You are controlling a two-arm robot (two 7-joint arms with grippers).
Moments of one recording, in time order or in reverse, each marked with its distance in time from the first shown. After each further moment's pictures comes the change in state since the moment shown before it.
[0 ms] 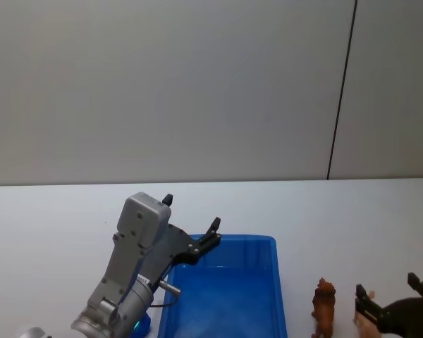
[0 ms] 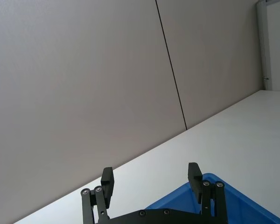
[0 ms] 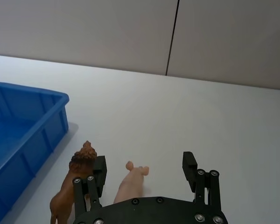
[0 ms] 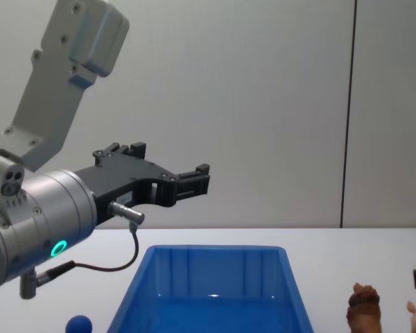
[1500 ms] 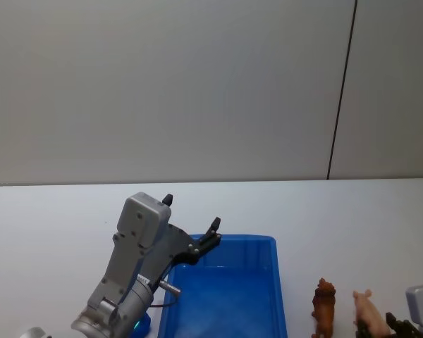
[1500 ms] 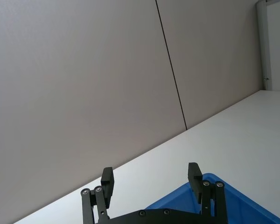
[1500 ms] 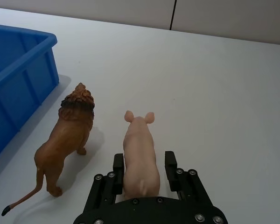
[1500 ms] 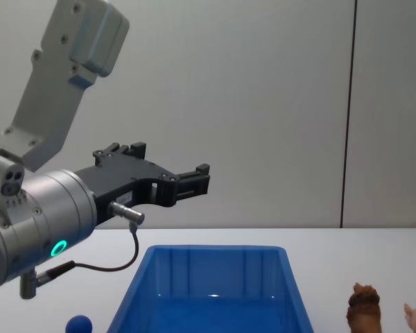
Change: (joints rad) left arm 0.000 0.000 0.000 0.000 0.000 0.000 0.000; right arm 0.006 -0.071 -0.017 0.135 -0.060 0.027 0.004
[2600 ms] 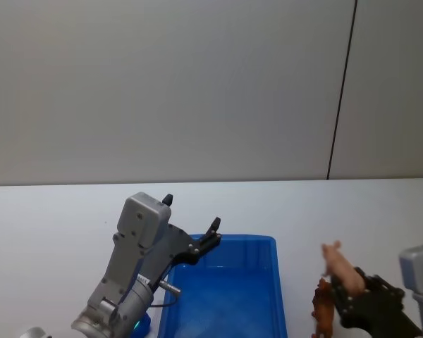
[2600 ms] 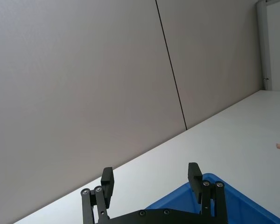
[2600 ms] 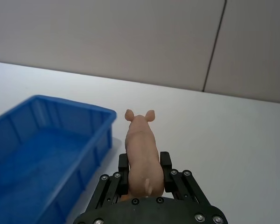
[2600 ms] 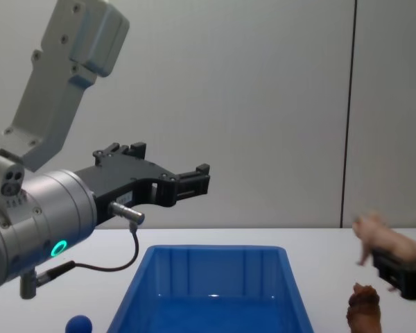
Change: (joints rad) left arm 0.000 0.000 0.000 0.000 0.000 0.000 0.000; right arm 0.017 -0.018 0.001 -0.130 -0.014 -0.036 0.114
